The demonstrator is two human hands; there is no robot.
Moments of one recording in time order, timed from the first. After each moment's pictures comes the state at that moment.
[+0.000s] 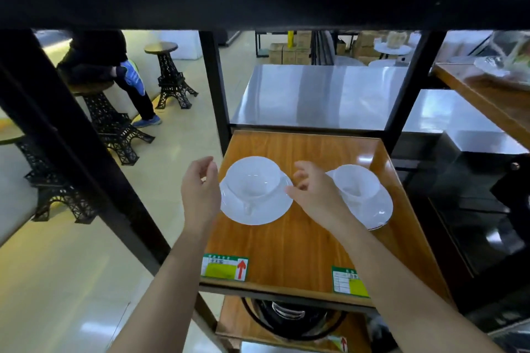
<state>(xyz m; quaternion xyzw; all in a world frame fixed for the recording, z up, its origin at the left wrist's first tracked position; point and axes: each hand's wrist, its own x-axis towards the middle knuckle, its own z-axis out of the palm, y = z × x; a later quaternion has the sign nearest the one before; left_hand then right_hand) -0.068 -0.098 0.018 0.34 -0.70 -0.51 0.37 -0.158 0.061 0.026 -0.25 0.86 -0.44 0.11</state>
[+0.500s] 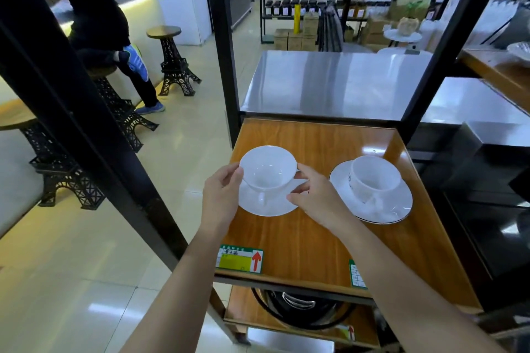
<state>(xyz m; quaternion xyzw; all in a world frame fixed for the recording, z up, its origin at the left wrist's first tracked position) -0.061 -0.097 -0.004 0.30 -0.71 -0.57 0.28 -0.149 0.043 0.004 -0.26 0.83 -0.45 0.19</state>
